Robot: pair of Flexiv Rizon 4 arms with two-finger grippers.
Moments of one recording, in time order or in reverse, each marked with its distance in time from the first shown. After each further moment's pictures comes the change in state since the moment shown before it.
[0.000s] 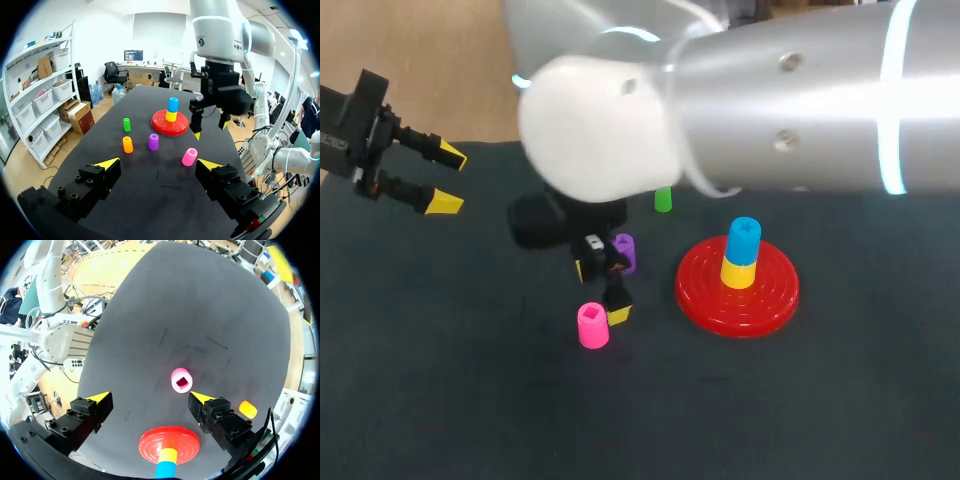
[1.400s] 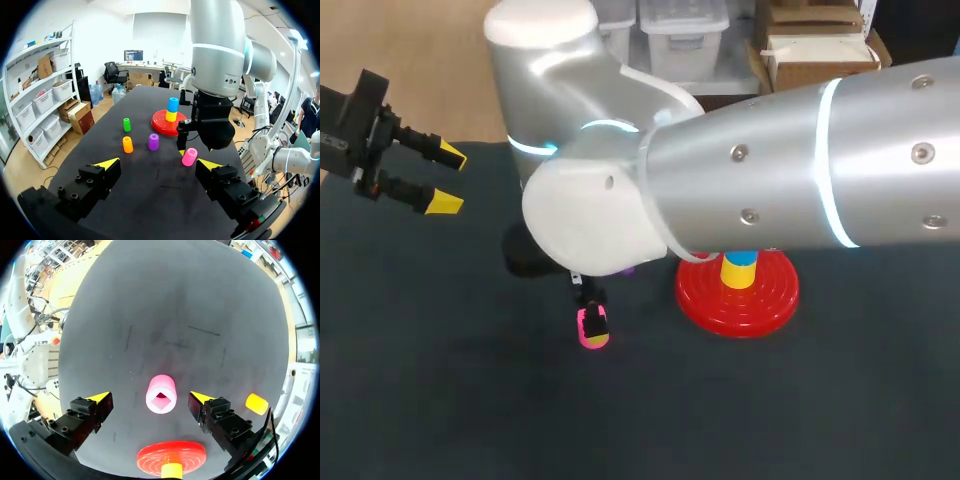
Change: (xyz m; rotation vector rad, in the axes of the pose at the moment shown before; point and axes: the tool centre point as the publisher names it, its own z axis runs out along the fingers) left arm 0.000 0.000 0.000 0.000 0.000 0.000; right arm -0.006 -0.038 0.056 0.091 -0.001 0.214
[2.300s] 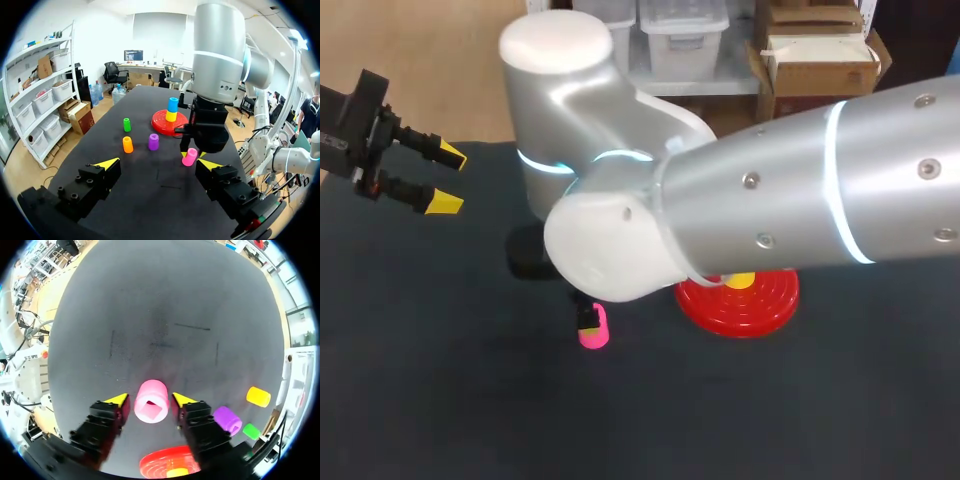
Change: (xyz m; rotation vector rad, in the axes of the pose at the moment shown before) left arm 0.000 0.000 0.000 0.000 0.000 0.000; right arm -0.004 -0.011 0.015 0.062 -0.047 0.093
